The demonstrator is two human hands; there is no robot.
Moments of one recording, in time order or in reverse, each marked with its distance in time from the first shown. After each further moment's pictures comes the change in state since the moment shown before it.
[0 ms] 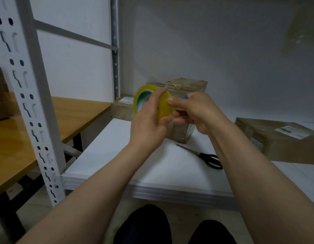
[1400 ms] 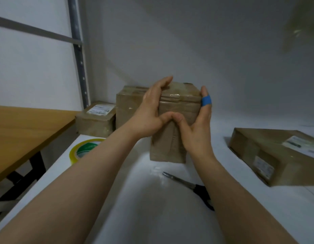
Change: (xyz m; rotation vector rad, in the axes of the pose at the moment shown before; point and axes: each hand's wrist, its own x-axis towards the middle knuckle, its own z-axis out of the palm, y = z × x) left_hand 0.140 -0.088 0.106 -0.174 -0.325 0.235; right_hand 0.106 0.110 -0.044 -0.203 0.417 -0.467
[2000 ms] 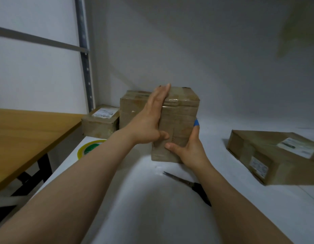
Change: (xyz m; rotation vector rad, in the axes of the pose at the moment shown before) left_hand -0.014 0.007 -0.011 0.214 -0.216 -0.064; right_hand -0.028 0.030 -0.008 0.026 -0.280 0.261
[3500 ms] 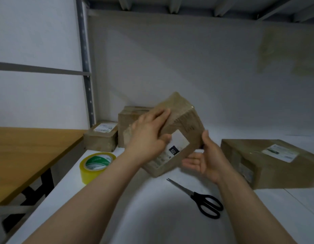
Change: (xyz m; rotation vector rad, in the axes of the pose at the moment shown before) left_hand -0.023 0.071 -0.004 0.211 0.219 -0.124; right_hand -0.025 -0.048 -0.067 0.558 -0.012 0.575
